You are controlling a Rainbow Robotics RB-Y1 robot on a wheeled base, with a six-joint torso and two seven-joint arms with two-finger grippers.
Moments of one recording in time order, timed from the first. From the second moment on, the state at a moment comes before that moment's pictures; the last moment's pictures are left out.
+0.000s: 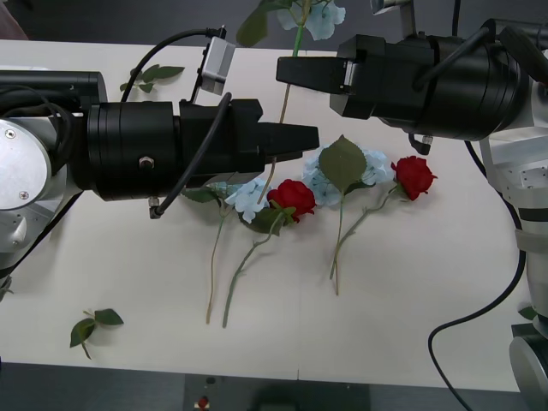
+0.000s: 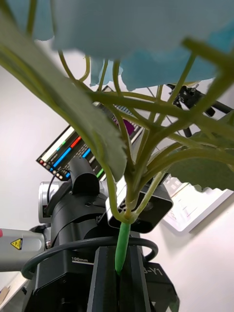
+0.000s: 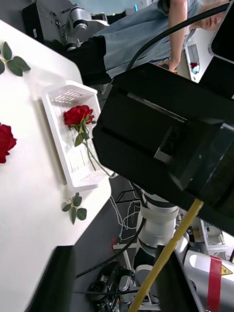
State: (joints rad) right arm -0.55 -0.35 -0.03 -1.80 -1.83 1.23 1.90; left arm -0.42 0.59 -0.26 -2.09 1.59 0.93 -1.26
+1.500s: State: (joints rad) right arm -0.55 -0.35 -0.03 -1.80 -1.83 1.23 1.90; left arm -0.40 0.94 0.15 -2.10 1.70 1.27 -1.26
